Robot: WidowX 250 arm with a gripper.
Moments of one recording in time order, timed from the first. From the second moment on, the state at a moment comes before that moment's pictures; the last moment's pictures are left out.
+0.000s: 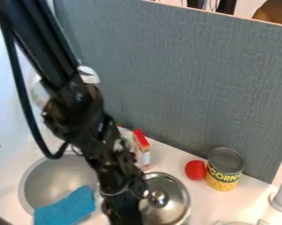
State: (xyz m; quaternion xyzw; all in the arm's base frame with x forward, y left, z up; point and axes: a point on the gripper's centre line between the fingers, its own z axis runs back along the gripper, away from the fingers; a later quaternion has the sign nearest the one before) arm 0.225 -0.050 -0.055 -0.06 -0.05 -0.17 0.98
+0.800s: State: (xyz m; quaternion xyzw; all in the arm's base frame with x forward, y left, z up) arm 0.228 -0.032 -0.064 -0.05 -0.05 -0.16 0.98
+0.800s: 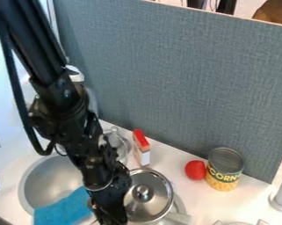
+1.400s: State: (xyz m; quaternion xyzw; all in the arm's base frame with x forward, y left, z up) arm 0.234 -0.037 -0.078 -0.05 -0.04 -0.15 0.99
